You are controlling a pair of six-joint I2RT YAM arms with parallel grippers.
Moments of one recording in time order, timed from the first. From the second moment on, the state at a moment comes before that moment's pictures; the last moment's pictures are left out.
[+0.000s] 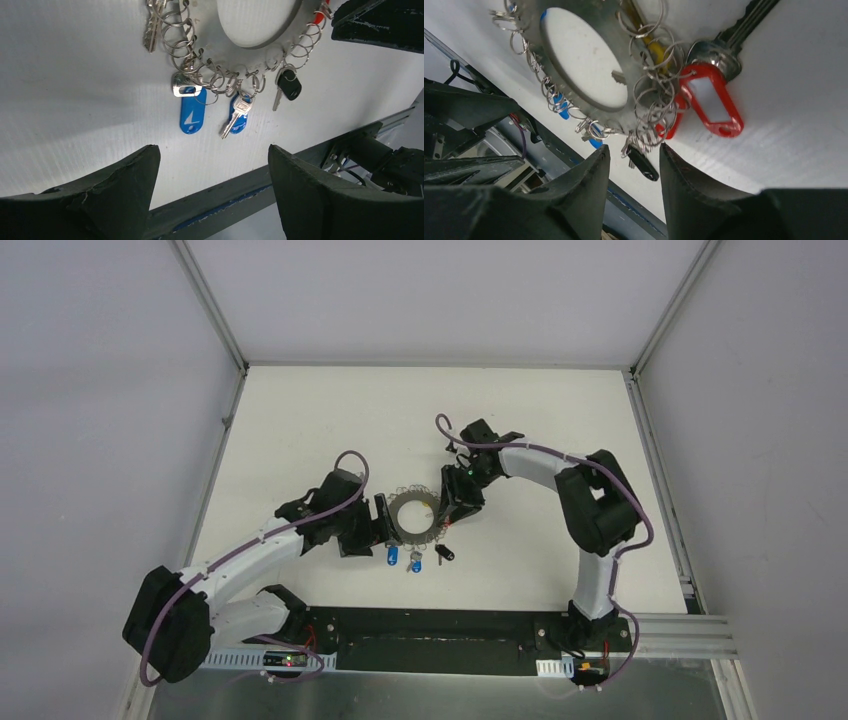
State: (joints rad) left arm -0.60 1.05 0.59 -0.42 0.23 -0.90; right arm 0.58 1.89 1.26 -0.65 -0.57 0.43
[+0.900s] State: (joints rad) left arm -0.26 0.63 0.59 -0.50 0.07 -0.73; right arm 0.30 1.25 0.91 -0.57 -0.35 0.37
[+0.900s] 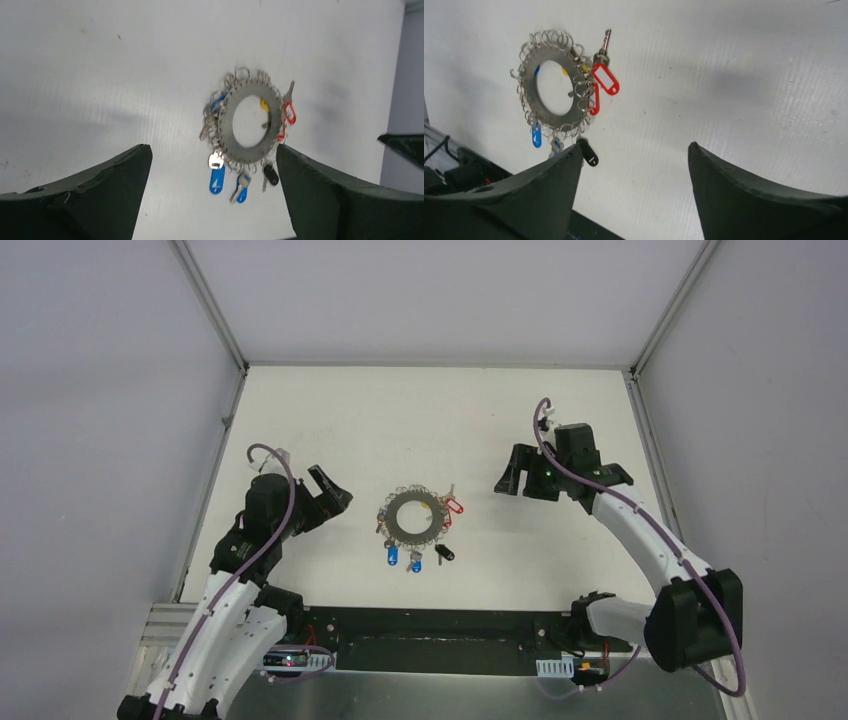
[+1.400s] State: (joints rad) left arm -0.26 0.28 0.47 -0.49 -0.36 -0.89; right arm 0.30 0.92 0.58 -0.20 -0.11 0.39
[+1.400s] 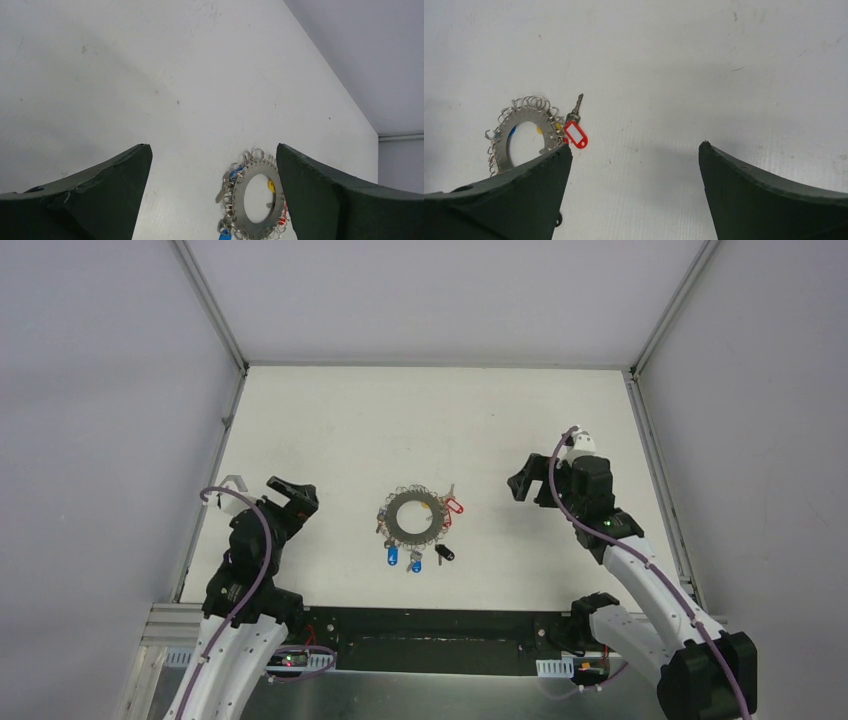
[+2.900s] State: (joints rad) left arm -0.17 1.33 0.38 0.52 -0.25 -0.06; right arm 0.19 1.10 0.19 0.51 0.25 0.04
